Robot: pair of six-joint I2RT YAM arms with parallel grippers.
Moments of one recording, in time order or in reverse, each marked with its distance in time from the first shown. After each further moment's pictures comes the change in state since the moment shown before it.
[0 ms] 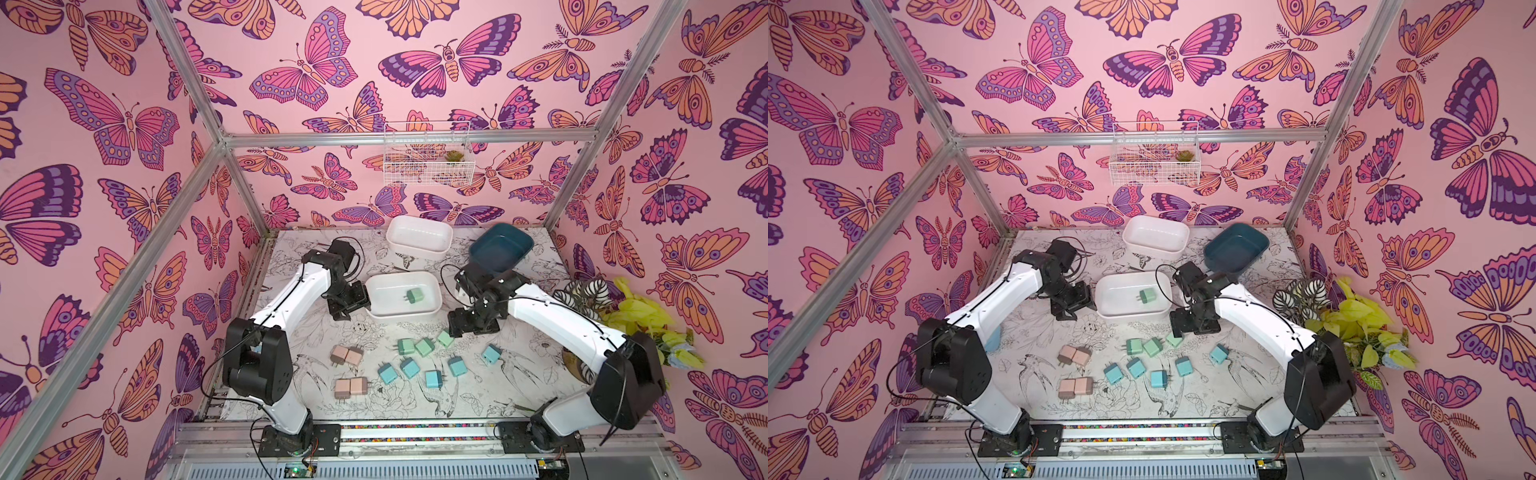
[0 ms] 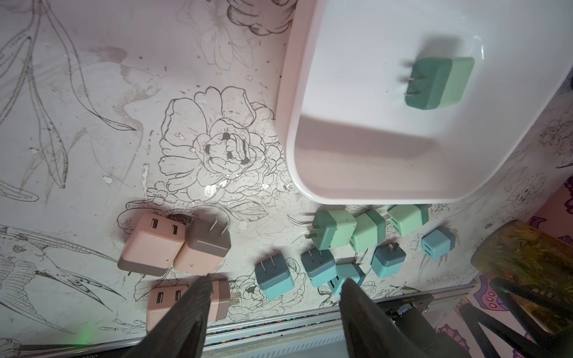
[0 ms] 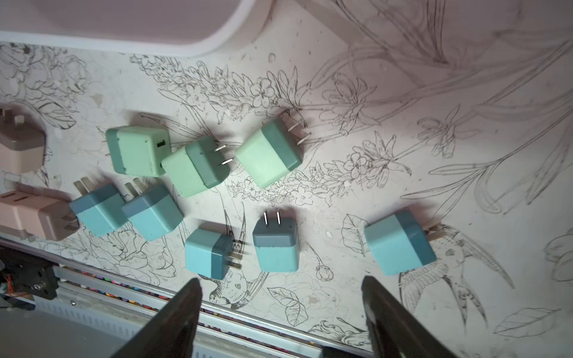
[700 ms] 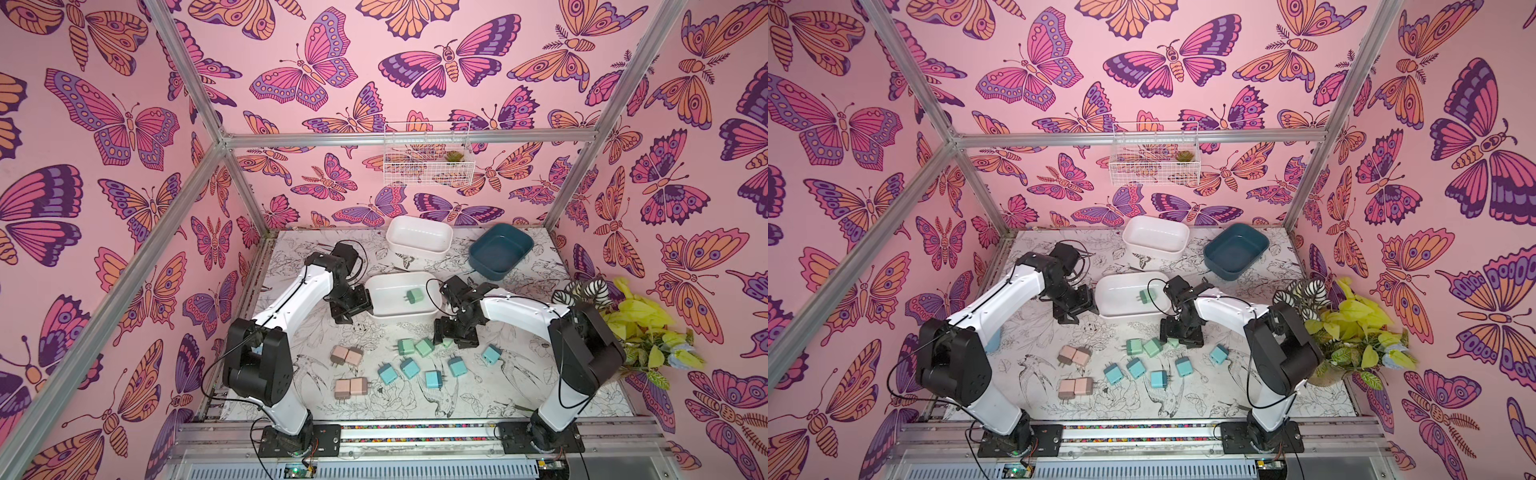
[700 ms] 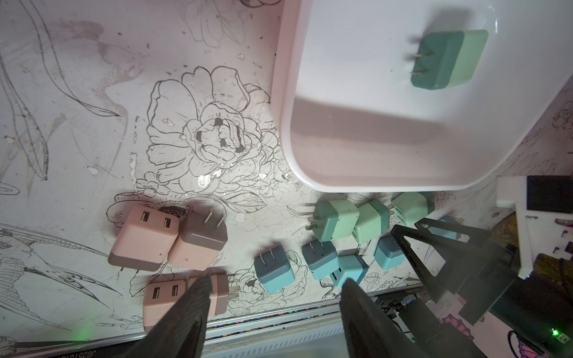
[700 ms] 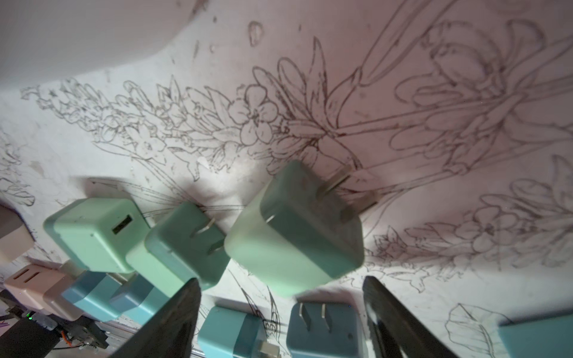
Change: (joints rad) left arm -0.014 -0.014 -0.024 0.000 0.011 0.003; right arm 0.007 0.253 -0.079 0.268 -0.117 0.190
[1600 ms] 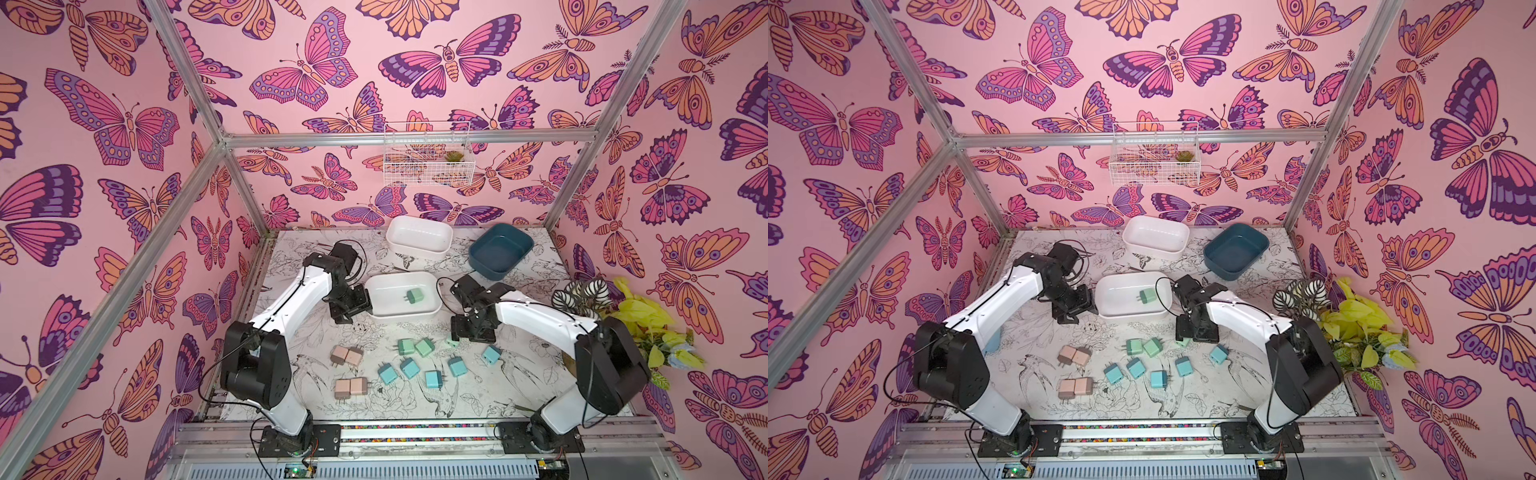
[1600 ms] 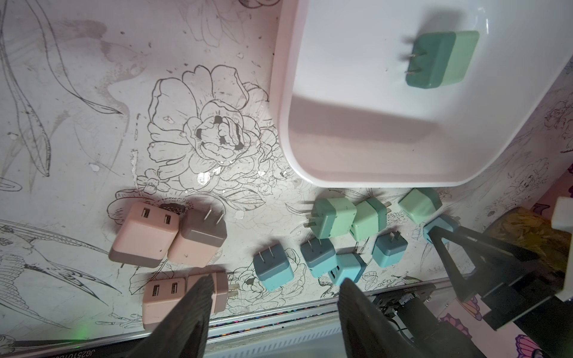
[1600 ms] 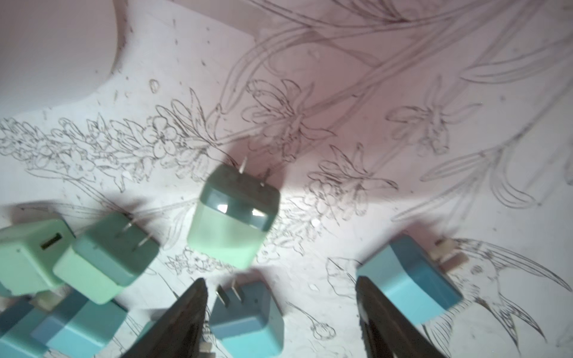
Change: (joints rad) left arm 0.000 -0.018 -0.005 0.000 0.000 -0.006; right arm -0.036 -0.196 -0.058 -0.121 0.257 -0.023
